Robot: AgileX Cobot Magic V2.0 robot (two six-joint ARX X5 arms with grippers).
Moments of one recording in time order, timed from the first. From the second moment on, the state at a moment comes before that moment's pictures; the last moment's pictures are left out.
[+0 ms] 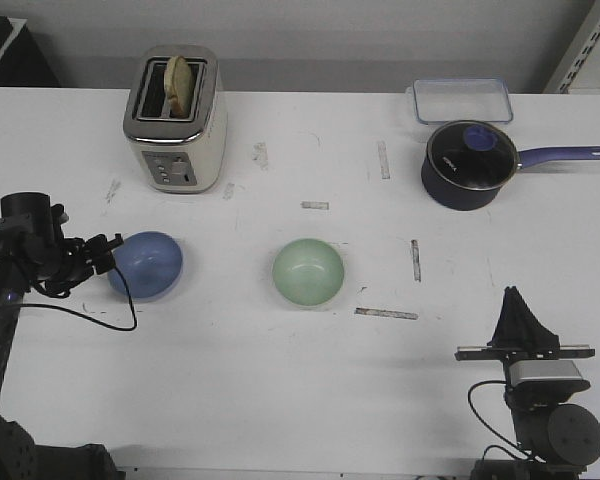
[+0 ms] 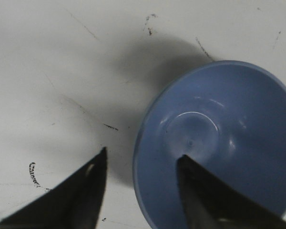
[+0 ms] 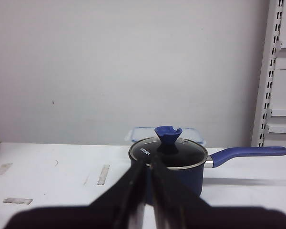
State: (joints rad) left arm 0.25 1.48 1.26 -0.84 0.22 -0.19; right arm 0.00 0.20 0.30 0.06 -0.05 0.01
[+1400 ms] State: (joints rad) left arm 0.04 1.65 1.42 -0.95 0.22 -0.24; right arm 0.00 0.20 0.30 0.06 -0.05 0.01
